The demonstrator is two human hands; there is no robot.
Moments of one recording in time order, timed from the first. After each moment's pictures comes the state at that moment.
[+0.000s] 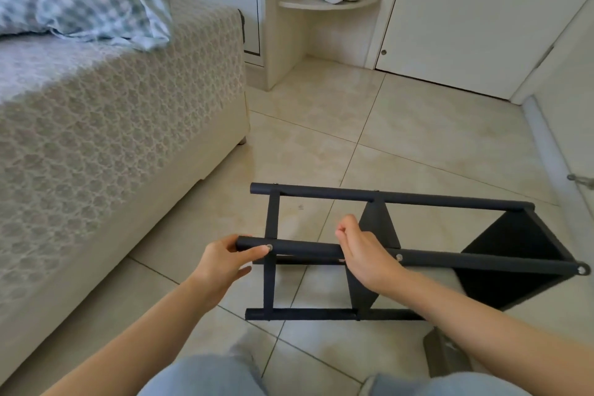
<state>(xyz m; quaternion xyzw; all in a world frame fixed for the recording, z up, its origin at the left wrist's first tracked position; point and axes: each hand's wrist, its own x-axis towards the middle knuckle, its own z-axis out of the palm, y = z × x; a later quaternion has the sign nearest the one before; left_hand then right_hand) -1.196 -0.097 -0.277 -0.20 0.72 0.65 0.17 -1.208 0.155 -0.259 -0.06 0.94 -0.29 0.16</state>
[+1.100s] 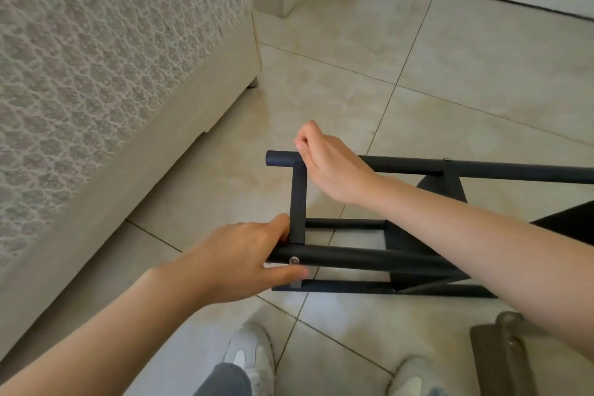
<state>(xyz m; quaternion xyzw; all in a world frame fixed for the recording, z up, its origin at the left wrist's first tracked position) -1.233 -0.092 -0.268 0.22 0.93 0.13 0.26 -1.338 0.076 -0.288 -0.24 0.92 -0.29 0.07</state>
